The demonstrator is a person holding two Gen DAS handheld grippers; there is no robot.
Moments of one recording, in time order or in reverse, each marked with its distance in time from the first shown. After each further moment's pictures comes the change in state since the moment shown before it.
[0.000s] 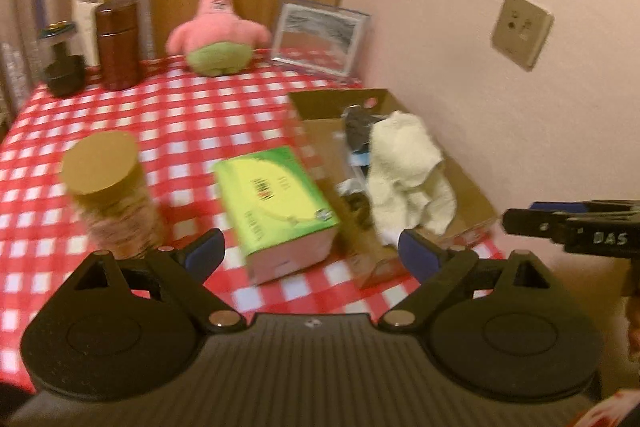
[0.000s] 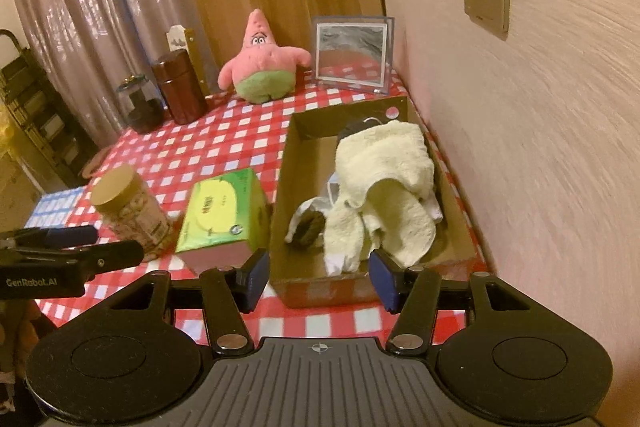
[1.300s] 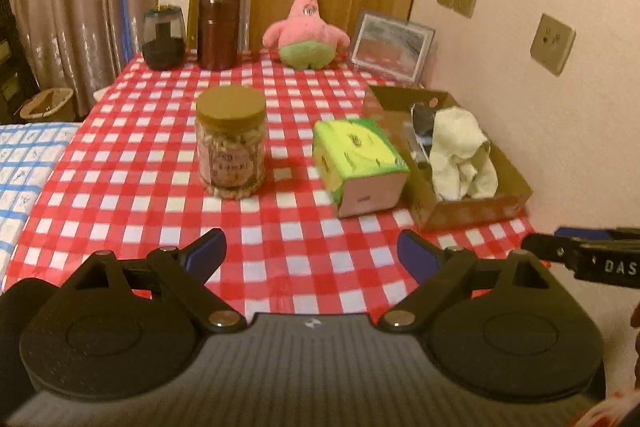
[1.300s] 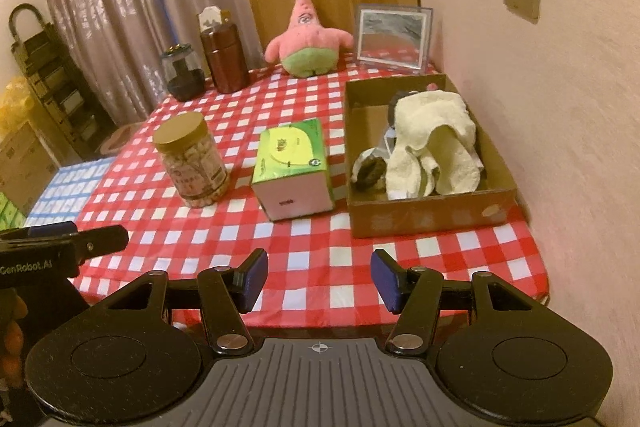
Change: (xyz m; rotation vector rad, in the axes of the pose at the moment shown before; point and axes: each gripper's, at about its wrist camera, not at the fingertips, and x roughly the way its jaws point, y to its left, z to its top) left arm -0.106 0.034 -0.082 -0.105 -0.051 0.171; right arm -0.039 0.077 -0.071 -0.060 0.014 0.023
